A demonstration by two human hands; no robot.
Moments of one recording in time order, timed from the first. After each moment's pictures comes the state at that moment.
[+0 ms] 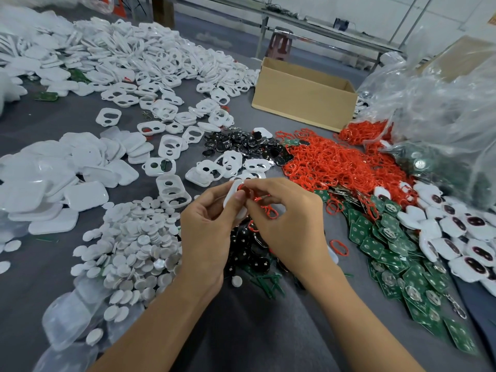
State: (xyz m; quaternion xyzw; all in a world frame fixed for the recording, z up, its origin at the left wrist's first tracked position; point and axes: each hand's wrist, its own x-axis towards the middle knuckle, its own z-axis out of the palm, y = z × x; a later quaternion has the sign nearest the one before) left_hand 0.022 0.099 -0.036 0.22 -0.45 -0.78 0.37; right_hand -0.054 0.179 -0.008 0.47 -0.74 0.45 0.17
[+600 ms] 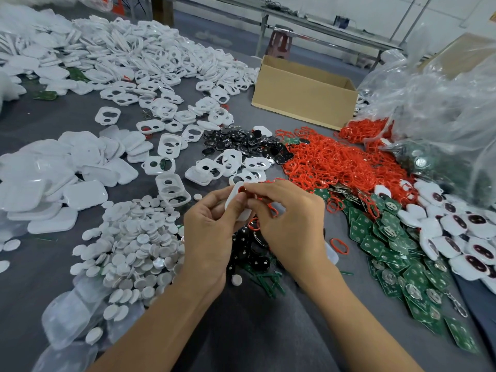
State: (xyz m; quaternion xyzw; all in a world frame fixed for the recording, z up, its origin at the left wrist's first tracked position) left_hand 0.020 0.101 -0.040 0.23 -0.44 -0.80 0.34; right_hand -0.051 0.179 -0.010 0.44 -0.76 0.43 0.19
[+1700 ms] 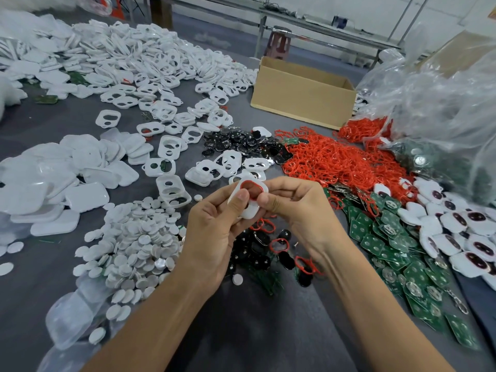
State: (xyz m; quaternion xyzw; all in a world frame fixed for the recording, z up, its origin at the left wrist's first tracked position) left_hand 0.025 0.096 -0.031 0.10 -0.38 -0.87 0.28; right_hand -0.080 0.191 -0.004 0.31 -0.61 0.67 -0.29
